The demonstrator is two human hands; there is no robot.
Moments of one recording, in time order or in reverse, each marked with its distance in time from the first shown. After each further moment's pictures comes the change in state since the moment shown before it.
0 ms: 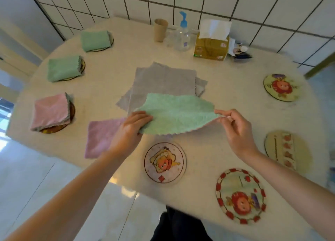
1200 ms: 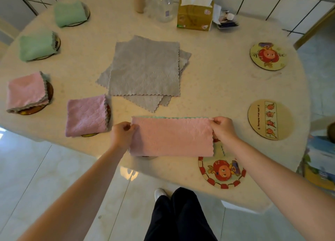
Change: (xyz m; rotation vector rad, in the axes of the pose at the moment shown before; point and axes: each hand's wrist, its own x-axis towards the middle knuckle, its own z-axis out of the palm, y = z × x) left_hand -0.061 0.036 0.070 -0.335 -0.043 -1.011; right_hand -0.054 0.114 0.004 -0.045 0.002 0.718
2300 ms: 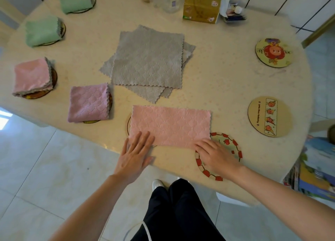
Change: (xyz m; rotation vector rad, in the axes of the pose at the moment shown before) left_hand -0.088 -0.080 0.018 0.958 -0.252 0.688; right_hand -0.073 0.067 -0.016 -1.078 -0.316 -1.134
